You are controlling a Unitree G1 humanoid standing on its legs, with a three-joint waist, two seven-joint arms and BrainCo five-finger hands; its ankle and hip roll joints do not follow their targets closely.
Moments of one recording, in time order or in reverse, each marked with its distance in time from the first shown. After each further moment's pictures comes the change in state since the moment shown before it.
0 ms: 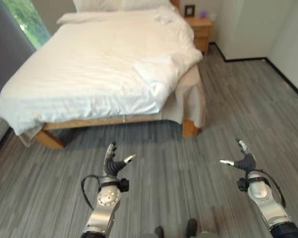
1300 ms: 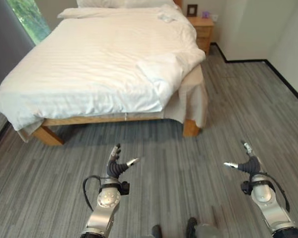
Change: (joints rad) left arm 0.042 0.044 0.006 0.028 0.003 0.009 -0.046; right arm 0.053 0.021 -0.011 -0.041 -0.118 0.049 0.000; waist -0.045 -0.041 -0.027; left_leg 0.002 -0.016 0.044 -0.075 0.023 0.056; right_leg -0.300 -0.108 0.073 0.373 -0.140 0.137
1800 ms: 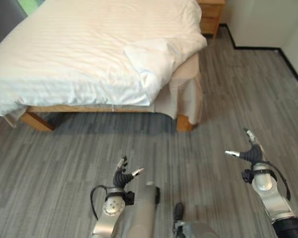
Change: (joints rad) left arm 0.078 -0.111 0.005 0.075 -0.051 0.026 -0.030; right arm -0.047 -0.048 -0.029 -0.045 0.016 0.031 0.001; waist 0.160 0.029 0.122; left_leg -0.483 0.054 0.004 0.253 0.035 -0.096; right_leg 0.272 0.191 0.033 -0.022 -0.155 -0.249
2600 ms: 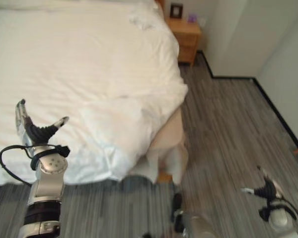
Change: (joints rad) left arm -0.336 0.422 0.347 0.158 0.319 0.093 0.351; right arm 0.348 -0.022 -0.146 0.191 -0.111 0.004 0.014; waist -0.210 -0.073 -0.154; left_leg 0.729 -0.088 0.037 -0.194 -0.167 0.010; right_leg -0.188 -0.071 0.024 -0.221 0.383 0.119
